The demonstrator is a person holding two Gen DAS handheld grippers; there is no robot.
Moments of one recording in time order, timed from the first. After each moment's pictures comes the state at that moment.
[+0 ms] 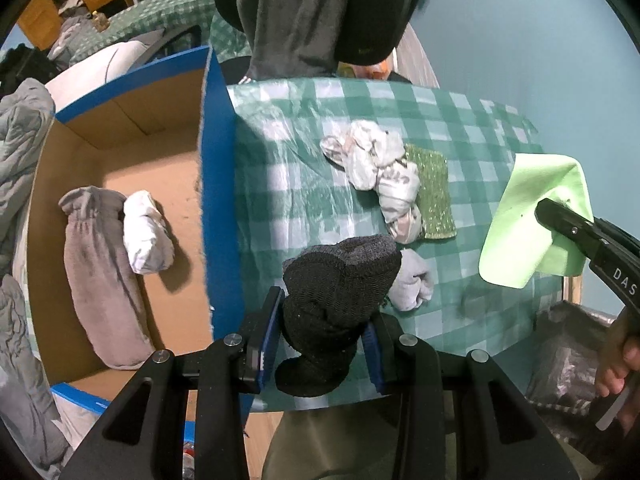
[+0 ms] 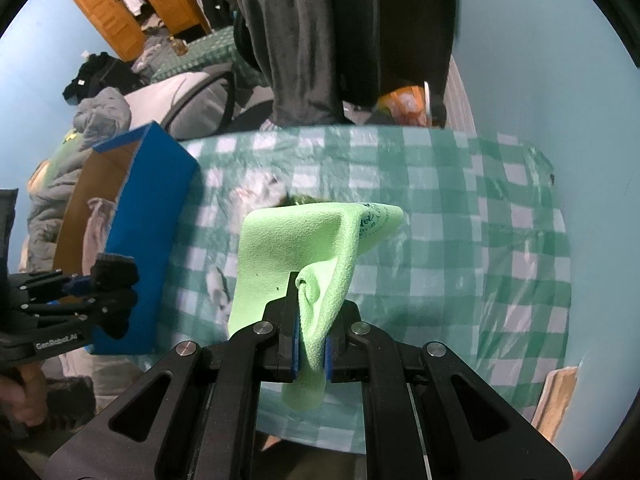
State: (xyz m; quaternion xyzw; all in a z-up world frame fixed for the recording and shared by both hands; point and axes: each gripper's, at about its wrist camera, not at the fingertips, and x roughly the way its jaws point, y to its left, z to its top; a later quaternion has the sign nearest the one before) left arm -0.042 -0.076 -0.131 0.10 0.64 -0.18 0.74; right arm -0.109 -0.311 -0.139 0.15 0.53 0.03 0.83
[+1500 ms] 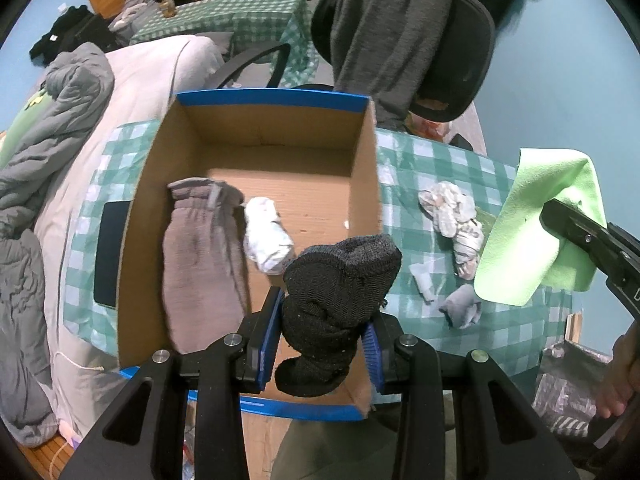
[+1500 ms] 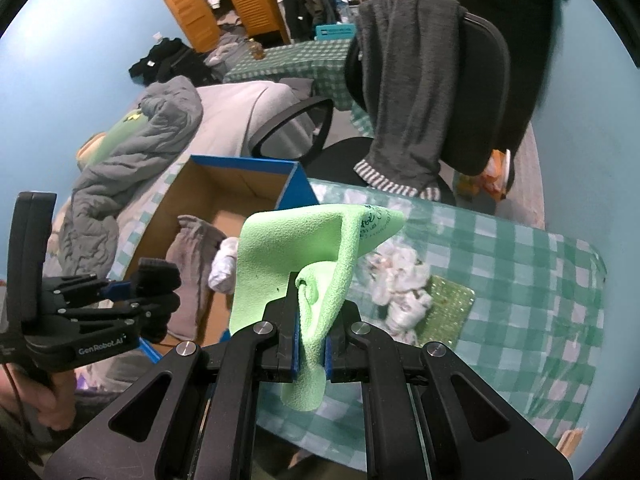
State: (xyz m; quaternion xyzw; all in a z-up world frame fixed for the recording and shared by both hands) left arm -0.015 0.034 -0.081 0.04 0.61 -0.10 0.78; right arm -0.047 -0.192 -0.080 0.10 0.49 0.14 0.85
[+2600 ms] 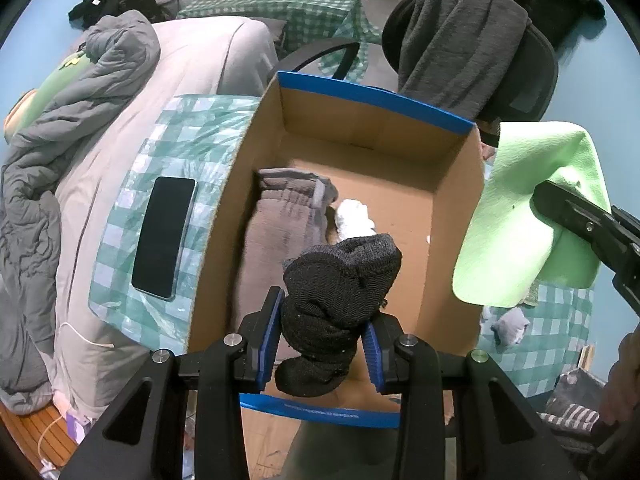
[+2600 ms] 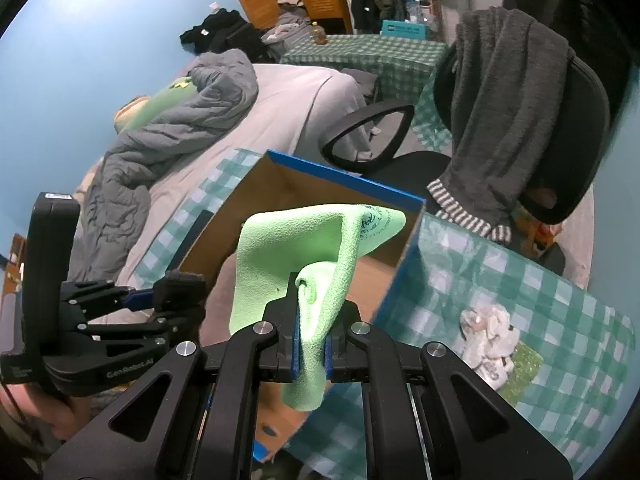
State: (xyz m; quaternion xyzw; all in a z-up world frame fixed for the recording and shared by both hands) left arm 0.010 0.114 -0.090 0.01 0.62 -0.04 0.78; right arm 0.006 -0.088 -0.082 0.05 0.49 0.23 0.84
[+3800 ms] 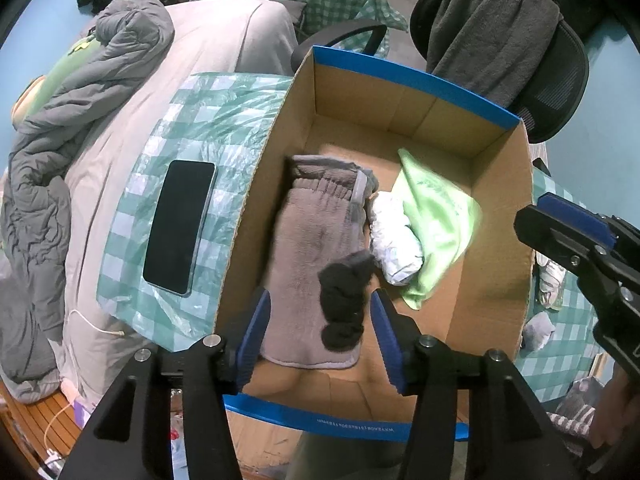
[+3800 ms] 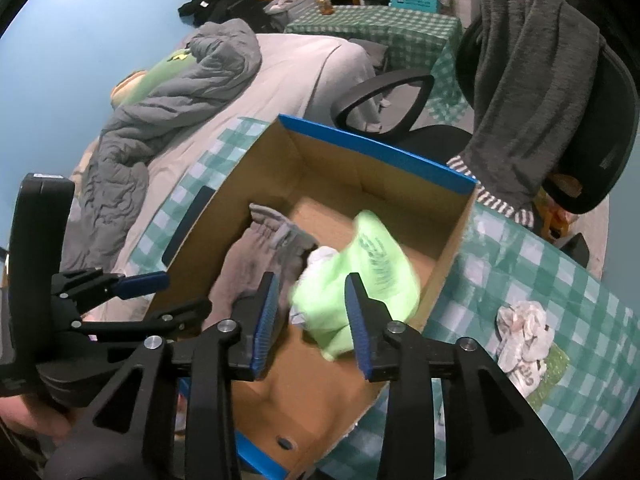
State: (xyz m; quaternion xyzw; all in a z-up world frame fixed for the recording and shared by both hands) left arm 0.024 0.132 -0.113 0.02 0.64 -0.01 0.76; right arm 0.022 -0.056 -0.108 0.05 0.54 0.23 0.81
